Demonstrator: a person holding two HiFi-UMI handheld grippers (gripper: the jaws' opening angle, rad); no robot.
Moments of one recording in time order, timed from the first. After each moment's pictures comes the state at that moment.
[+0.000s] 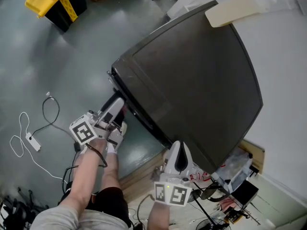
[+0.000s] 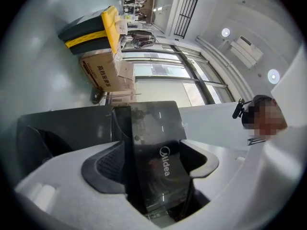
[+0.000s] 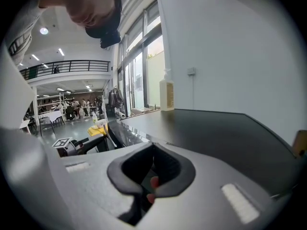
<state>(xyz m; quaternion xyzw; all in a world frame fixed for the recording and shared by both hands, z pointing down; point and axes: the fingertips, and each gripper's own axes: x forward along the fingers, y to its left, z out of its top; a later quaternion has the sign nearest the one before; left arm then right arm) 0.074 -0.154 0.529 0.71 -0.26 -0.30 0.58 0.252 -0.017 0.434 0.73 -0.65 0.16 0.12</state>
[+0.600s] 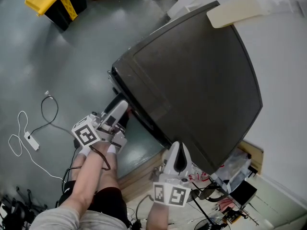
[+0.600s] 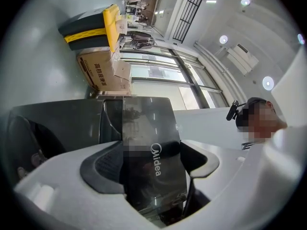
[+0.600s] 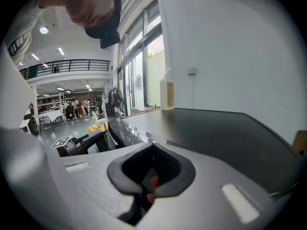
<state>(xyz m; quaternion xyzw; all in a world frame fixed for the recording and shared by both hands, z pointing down) 0.079 -0.154 0.519 0.71 -0.25 -0.33 0.57 0.248 -0.017 0.438 0.73 -0.65 0.16 0.13</state>
